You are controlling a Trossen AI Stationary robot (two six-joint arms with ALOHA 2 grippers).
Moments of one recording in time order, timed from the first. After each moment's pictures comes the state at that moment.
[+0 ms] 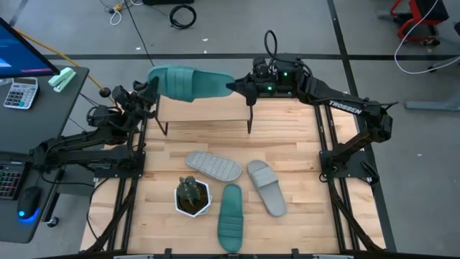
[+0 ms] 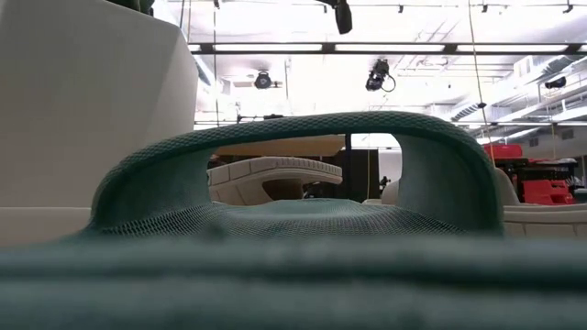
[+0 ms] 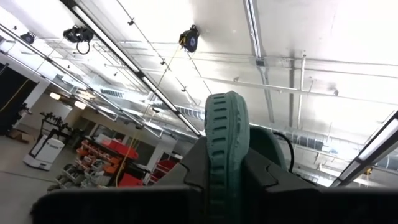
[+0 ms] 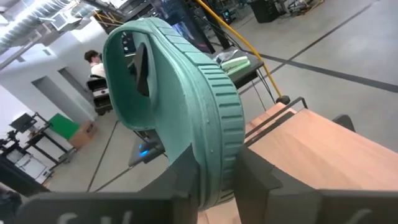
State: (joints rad) left arm 0.35 0.71 0.54 0.91 -0.33 -0.29; right arm -0.38 1.52 1.54 -0.12 -0.27 0.57
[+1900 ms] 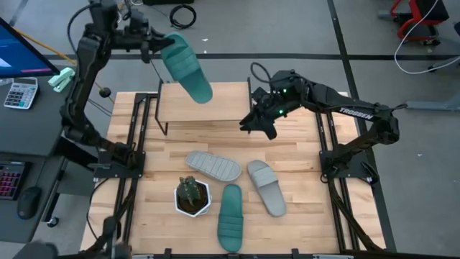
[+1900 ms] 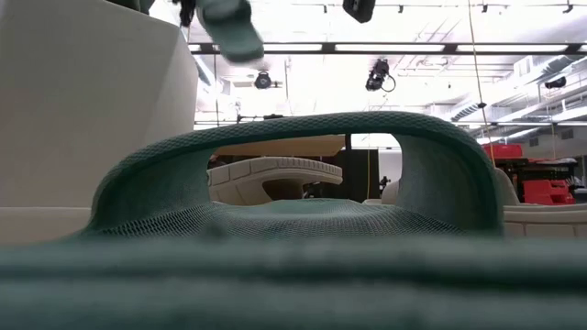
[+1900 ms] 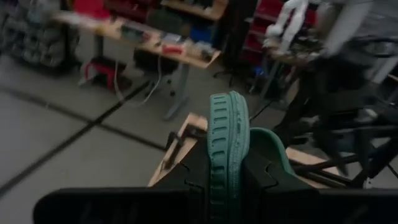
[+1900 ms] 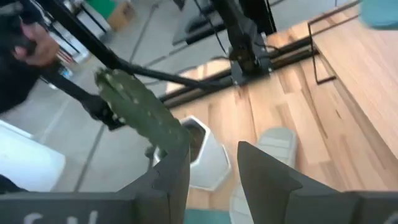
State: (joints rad) left arm 1.20 1.45 1.85 -0.71 0.96 0.05; right arm -0.24 1.44 1.54 -0.56 -0.51 0.34
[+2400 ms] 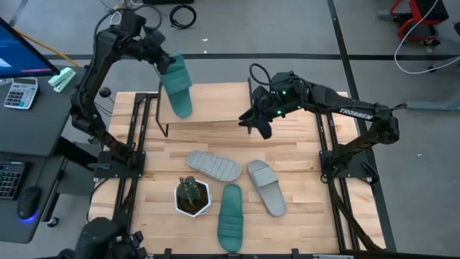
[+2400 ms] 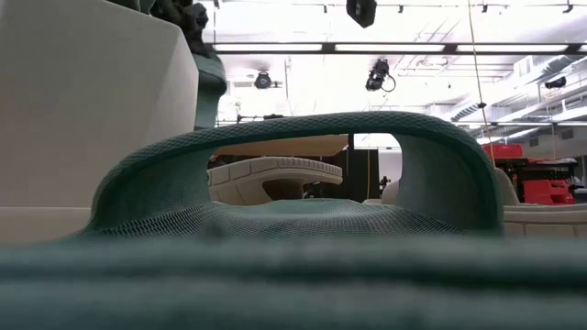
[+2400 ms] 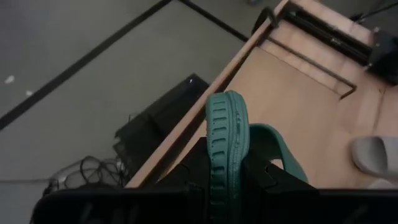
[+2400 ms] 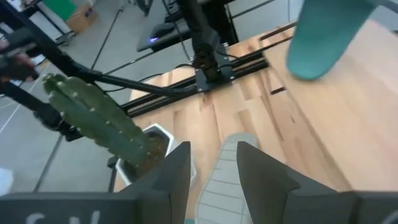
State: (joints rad) left arm 1.11 1.57 1.90 -1.19 0.43 0.30; right arm -0.24 1.44 1.54 -0.57 -0.35 0.31
